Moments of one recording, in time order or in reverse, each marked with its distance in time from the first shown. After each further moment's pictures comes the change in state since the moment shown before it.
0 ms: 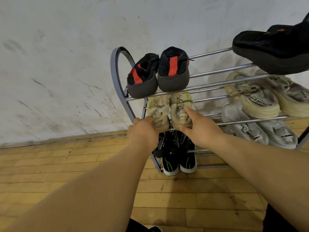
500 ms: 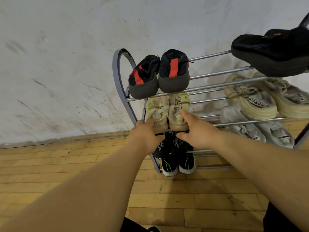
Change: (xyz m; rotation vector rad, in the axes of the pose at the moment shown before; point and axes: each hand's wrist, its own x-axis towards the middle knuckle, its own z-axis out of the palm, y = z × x) left_hand -0.006 -0.008 -0.003 -0.013 -0.138 0.114; right_hand -0.002 -0.005 -0.005 -0.097 -0.169 -0.030
